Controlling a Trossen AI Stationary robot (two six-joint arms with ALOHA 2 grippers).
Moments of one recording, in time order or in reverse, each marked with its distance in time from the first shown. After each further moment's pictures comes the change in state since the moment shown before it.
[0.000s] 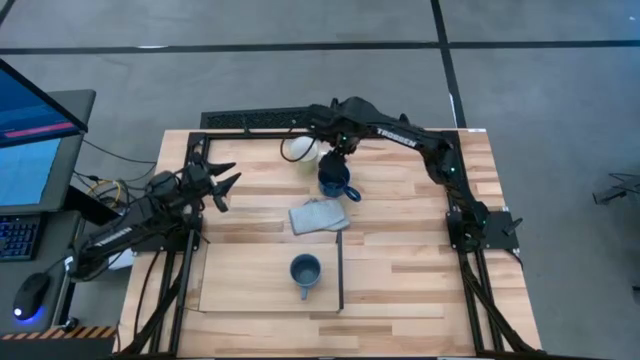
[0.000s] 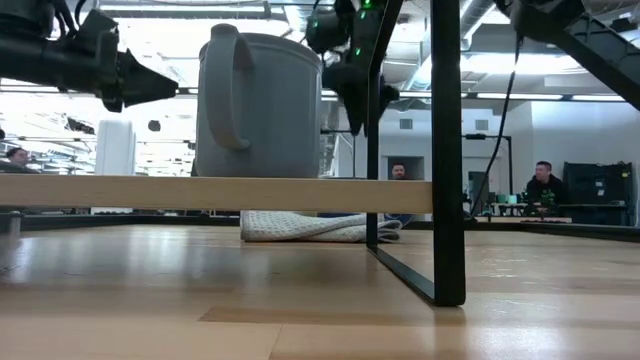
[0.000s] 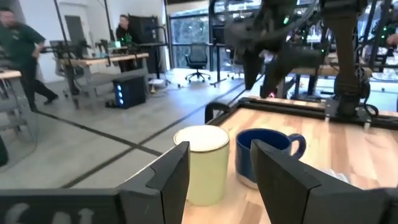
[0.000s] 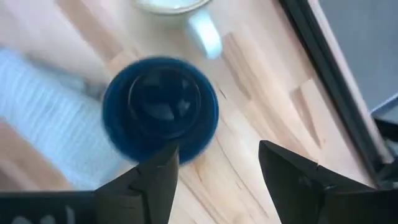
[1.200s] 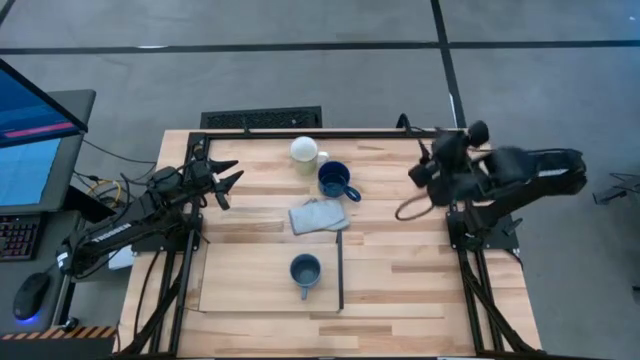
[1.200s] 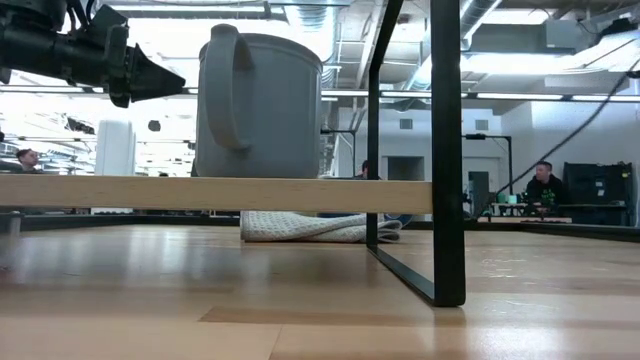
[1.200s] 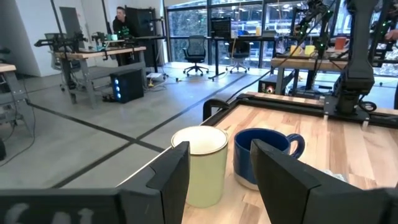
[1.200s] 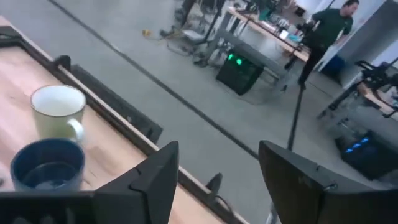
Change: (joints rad) left arm 0.000 0.122 0.053 0.039 0.006 -0.003; right arm 0.613 -1.064 -0.863 0.069 1.066 0.520
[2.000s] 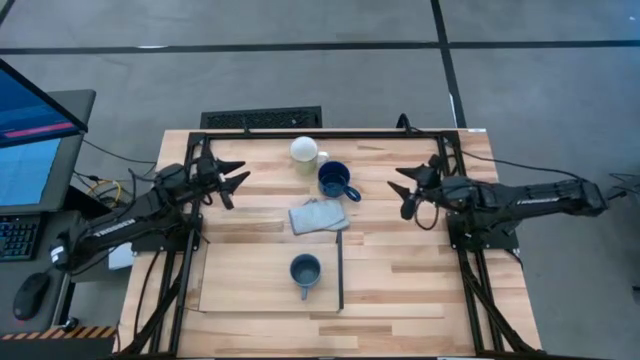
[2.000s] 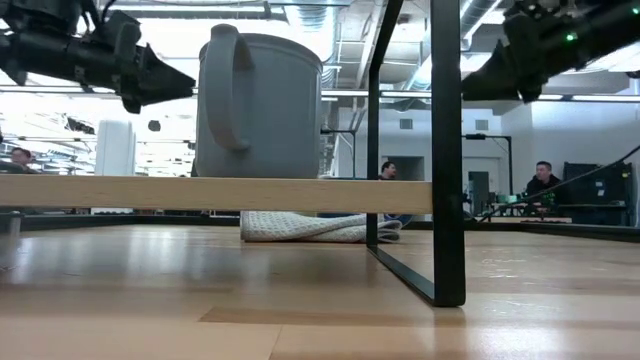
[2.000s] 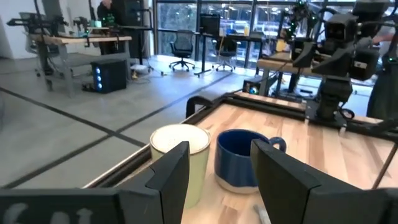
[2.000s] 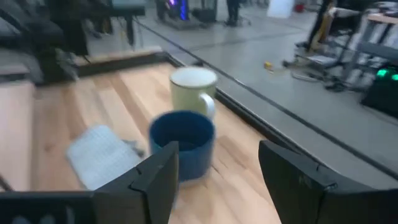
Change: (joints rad) left arm 0.000 0.135 0.001 0.122 0.056 -0.083; right arm -0.243 -0.539 -1.096 1.432 -0.654 -0.601
